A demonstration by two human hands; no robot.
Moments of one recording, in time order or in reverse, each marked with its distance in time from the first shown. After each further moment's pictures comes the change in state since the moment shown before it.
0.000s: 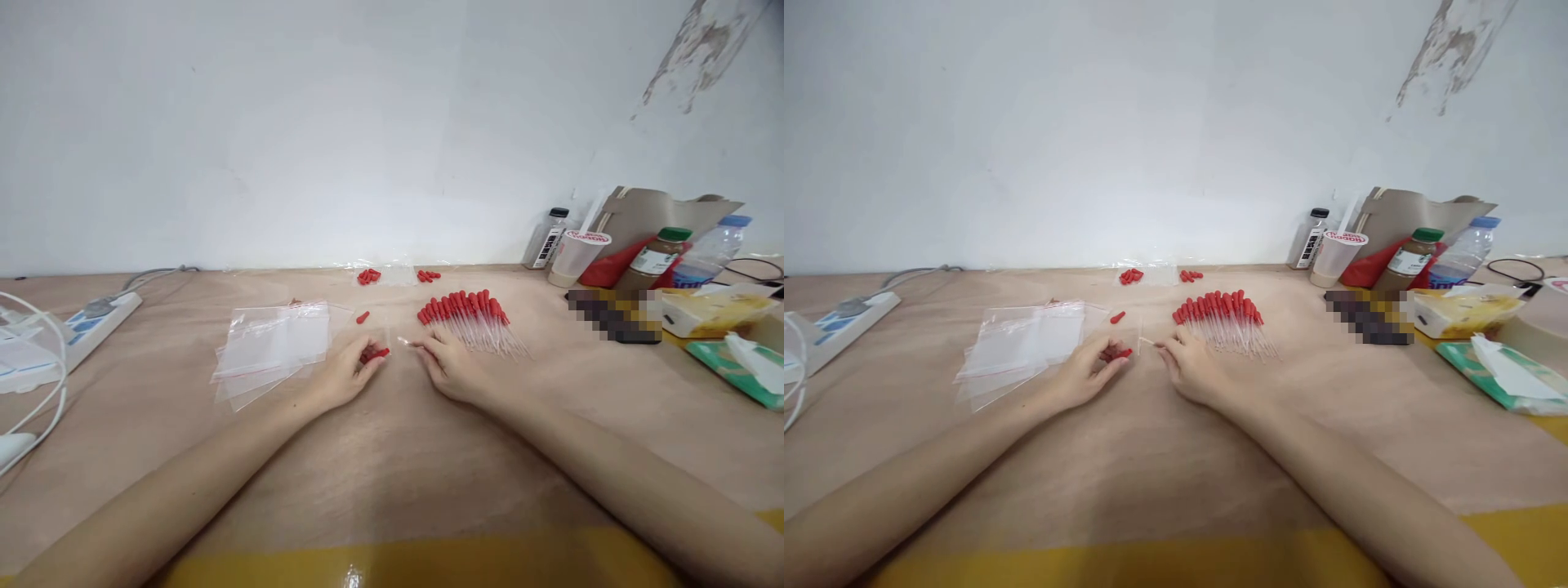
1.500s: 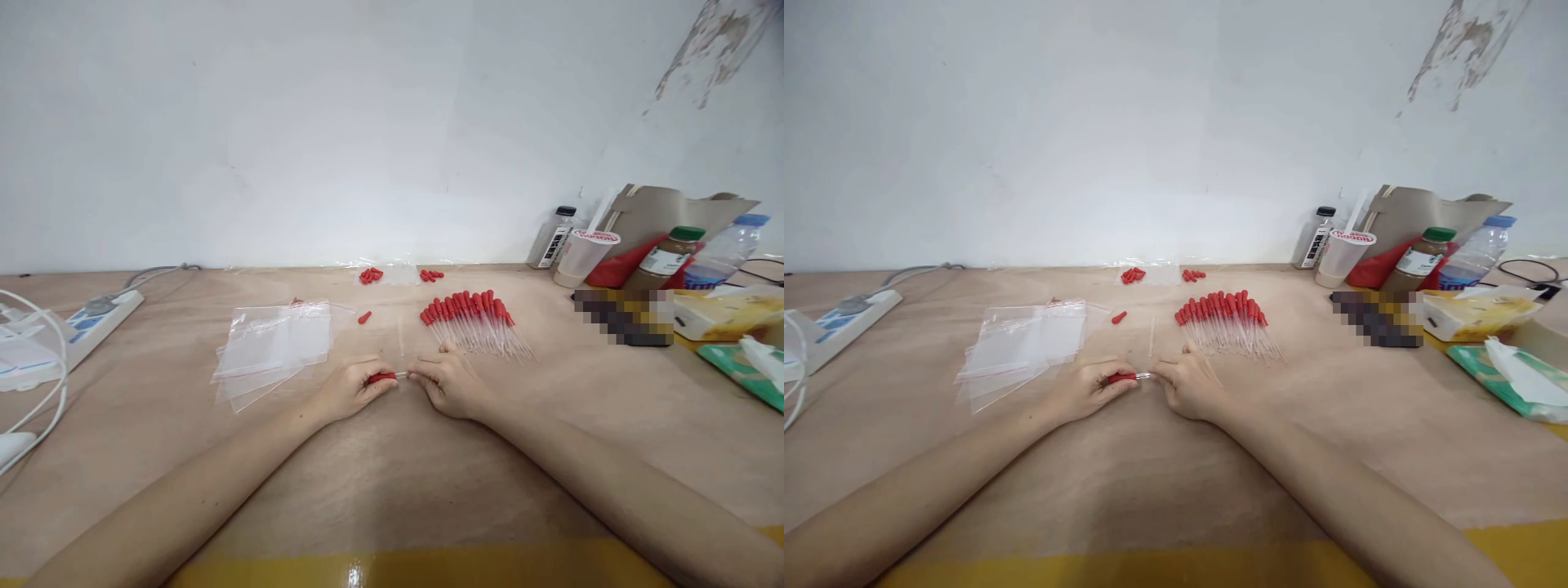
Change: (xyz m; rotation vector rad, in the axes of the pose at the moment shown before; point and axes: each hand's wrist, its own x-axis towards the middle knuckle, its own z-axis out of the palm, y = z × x) left_hand -0.006 0.003 0.007 0.031 -0.101 0.181; right_hand -0.006 -0.010 0.004 -0.113 -0.136 -0.194
